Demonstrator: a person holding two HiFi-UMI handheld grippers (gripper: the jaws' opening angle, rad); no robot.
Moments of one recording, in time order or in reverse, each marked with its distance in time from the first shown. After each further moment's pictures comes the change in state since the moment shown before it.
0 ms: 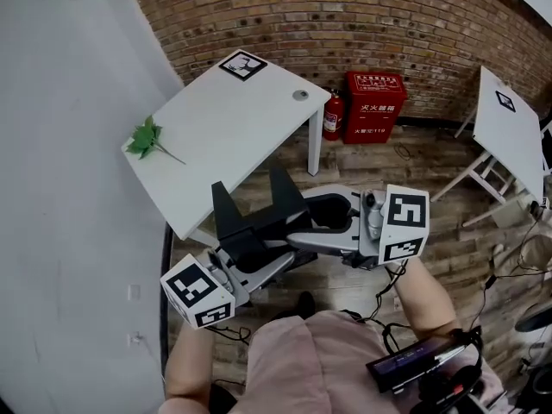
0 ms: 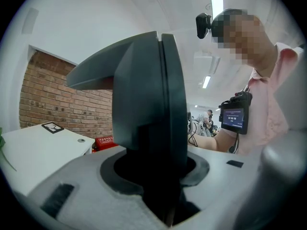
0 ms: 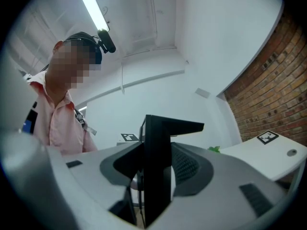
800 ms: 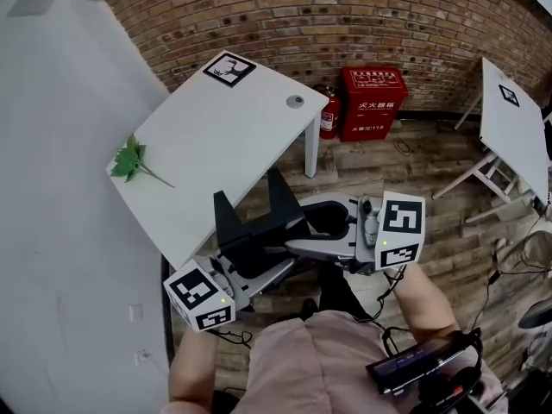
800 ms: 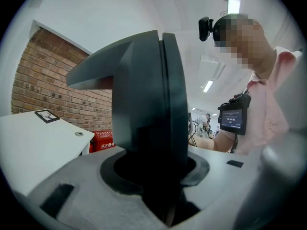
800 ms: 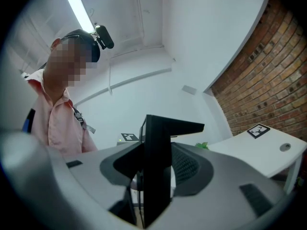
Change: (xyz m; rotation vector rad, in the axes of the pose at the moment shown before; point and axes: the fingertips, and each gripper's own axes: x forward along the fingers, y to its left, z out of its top) left arm 0.045 0.087 -0.012 -0.089 0.027 -0.061; right arm -0.004 -0.102 -0.015 0.072 0.010 -0.061
